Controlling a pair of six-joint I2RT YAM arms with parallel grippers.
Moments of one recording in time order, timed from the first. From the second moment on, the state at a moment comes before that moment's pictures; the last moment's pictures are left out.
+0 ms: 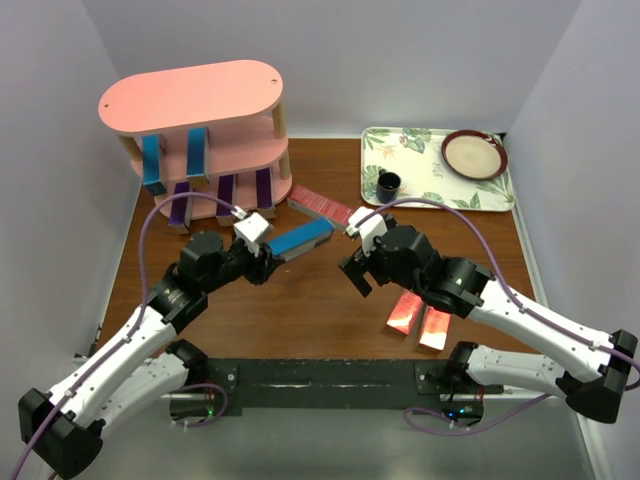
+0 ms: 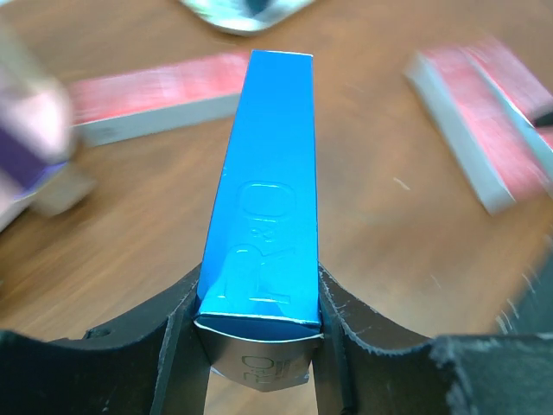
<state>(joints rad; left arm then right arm) -0.57 0.76 0.62 -0.21 0.27 0.03 0.96 1.01 0.99 -0.58 0.23 -0.07</state>
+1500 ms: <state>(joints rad) -0.51 1.44 0.96 0.34 -0.71 -0.12 0.80 0.82 0.73 -0.40 0.55 0.17</state>
